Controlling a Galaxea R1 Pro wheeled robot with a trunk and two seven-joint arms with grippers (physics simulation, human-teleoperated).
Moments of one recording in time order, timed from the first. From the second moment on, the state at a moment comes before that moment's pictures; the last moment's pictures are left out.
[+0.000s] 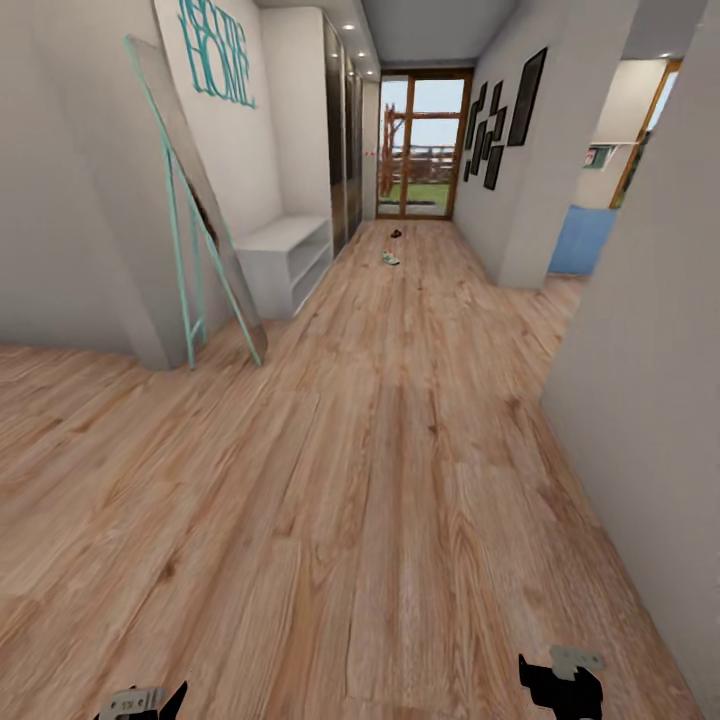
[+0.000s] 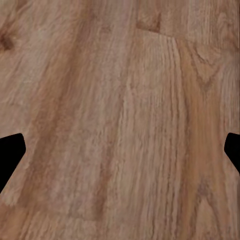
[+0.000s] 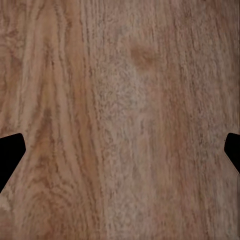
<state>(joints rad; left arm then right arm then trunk) -0.26 0.23 0.26 -0.26 0.13 -0.50 -0.48 -0.50 -0.13 0.15 -0.03 -0.23 -0.38 -0.12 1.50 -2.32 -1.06</state>
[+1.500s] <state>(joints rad) -0.26 0.23 0.26 -0.26 0.13 -0.50 -0.46 -0.49 -0.13 0.15 -0.03 -0.22 -0.38 -0.12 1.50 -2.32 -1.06</state>
